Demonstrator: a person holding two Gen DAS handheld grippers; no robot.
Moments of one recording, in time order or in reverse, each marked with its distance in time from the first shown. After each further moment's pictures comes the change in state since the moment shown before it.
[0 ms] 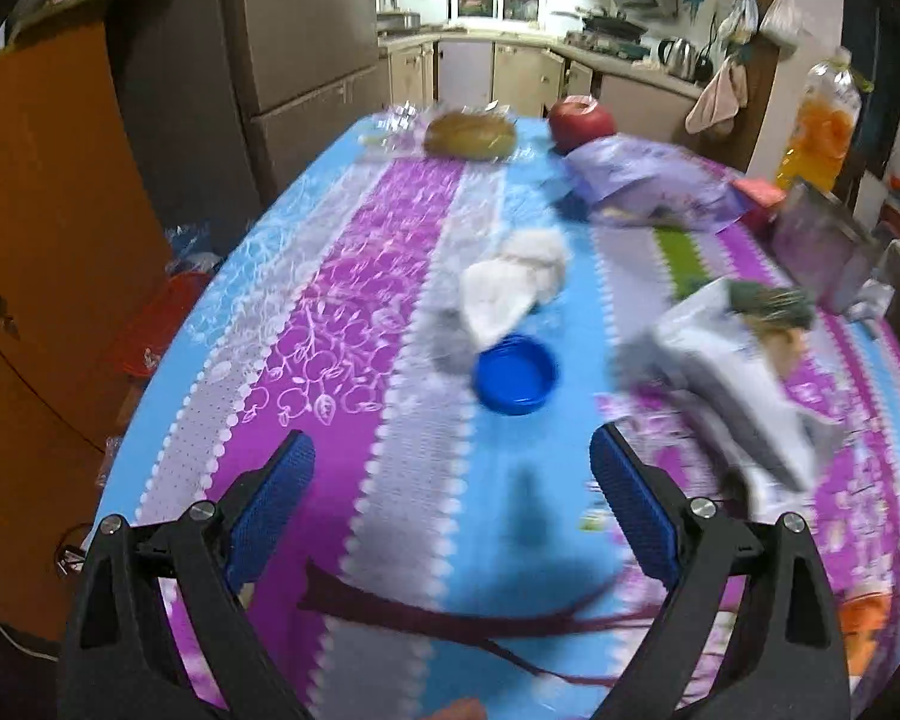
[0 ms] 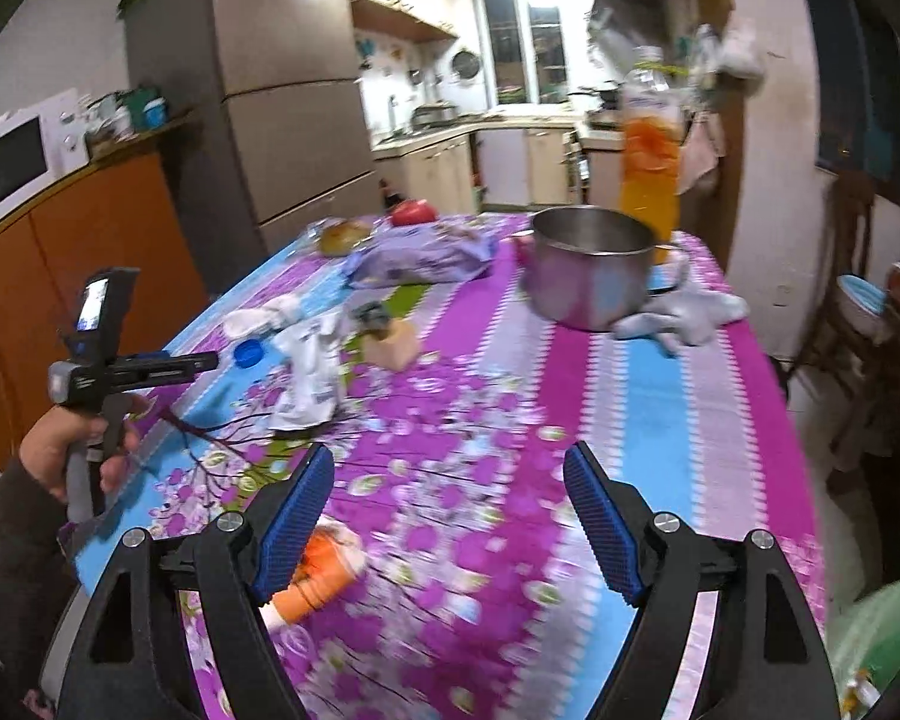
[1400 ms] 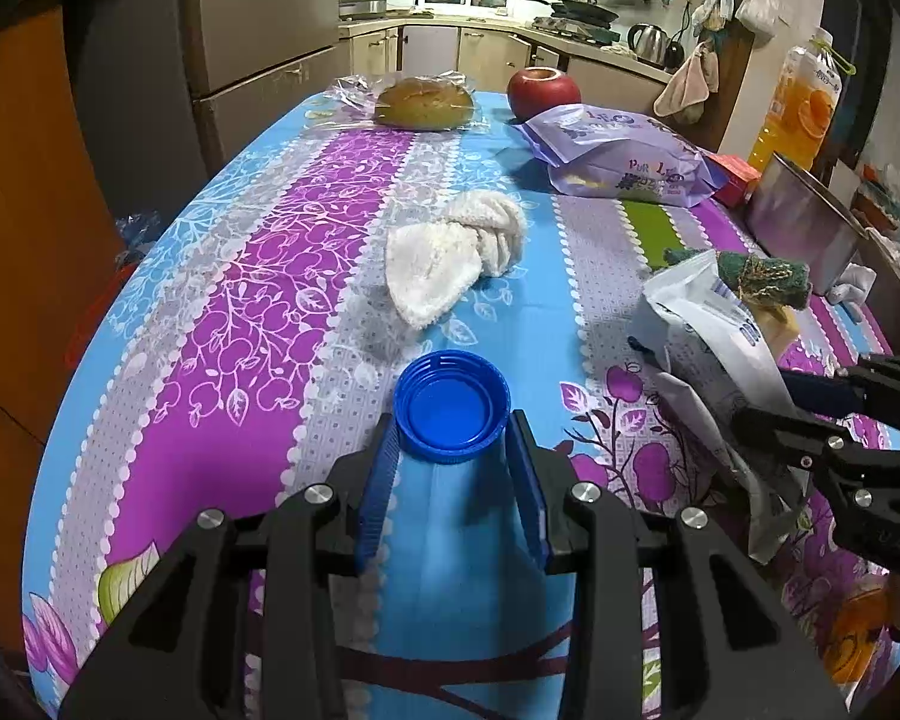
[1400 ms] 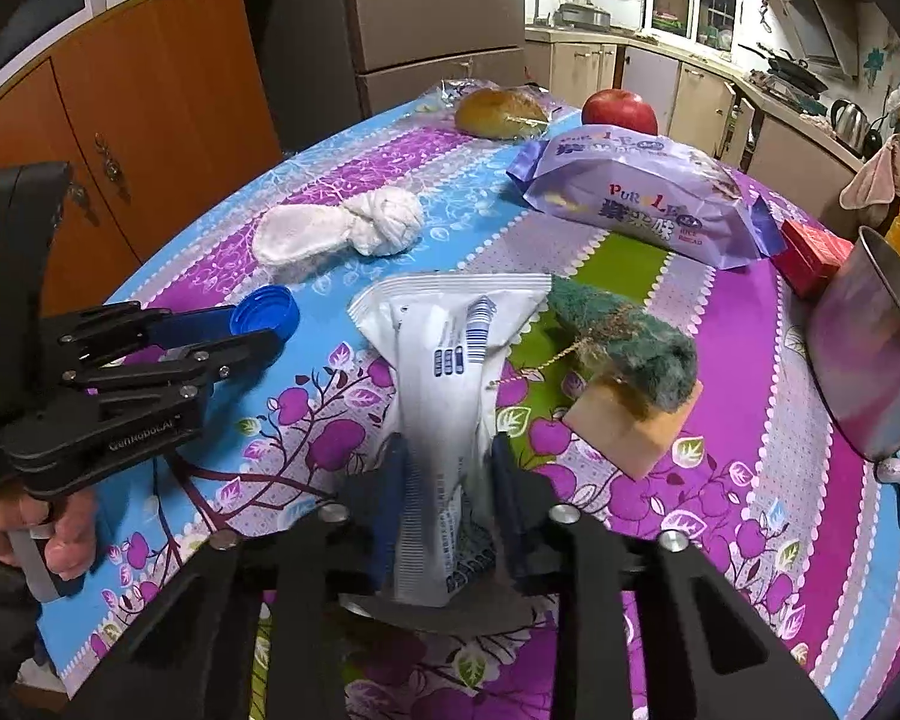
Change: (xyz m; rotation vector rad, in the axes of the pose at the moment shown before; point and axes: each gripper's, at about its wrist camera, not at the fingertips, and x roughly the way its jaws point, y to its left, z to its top) left arm 0.022 -0.017 -0.003 0.014 0.020 -0.099; right arm 0.208 0.104 0.055 -0.276 0.286 0.166
